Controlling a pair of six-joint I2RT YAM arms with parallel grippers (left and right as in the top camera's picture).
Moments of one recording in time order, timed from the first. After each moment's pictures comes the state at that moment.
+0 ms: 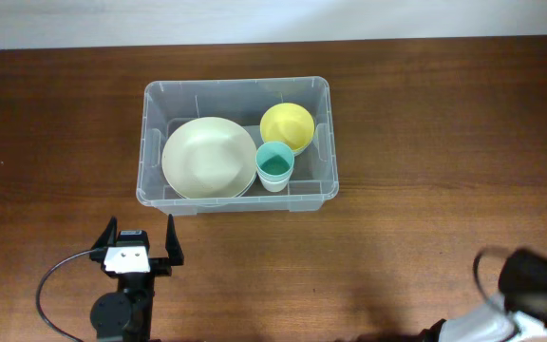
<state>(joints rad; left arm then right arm) 0.06 0.01 0.02 -0.08 0.03 0.05 -0.49 1.83 2.45 -1.67 0.09 0.32</state>
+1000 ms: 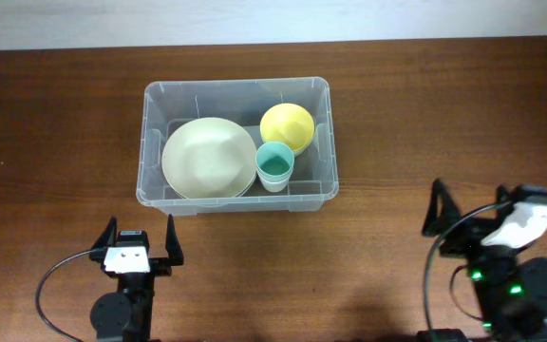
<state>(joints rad) 0.06 0.01 0.02 -0.08 0.03 0.05 0.02 0.42 0.77 -0.55 0.02 0.22</state>
